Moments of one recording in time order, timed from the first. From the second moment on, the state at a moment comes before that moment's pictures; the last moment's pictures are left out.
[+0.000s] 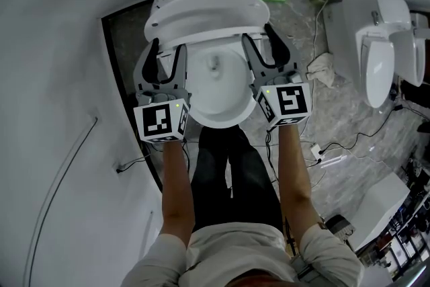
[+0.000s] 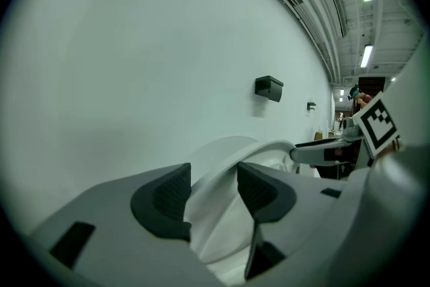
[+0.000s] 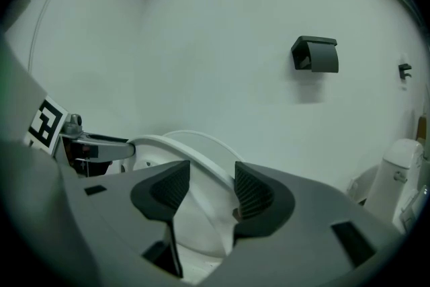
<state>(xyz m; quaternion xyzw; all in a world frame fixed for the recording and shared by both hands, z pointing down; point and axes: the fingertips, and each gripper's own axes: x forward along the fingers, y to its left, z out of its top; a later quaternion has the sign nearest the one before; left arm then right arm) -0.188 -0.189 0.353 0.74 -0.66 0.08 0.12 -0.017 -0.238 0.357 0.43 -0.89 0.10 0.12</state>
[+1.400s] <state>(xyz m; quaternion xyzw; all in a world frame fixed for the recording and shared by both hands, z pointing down) -0.204 -0.227 0.357 0.74 -0.66 0.08 0.10 -0.033 -0.275 0.361 0.44 -0.89 0.09 0.12</state>
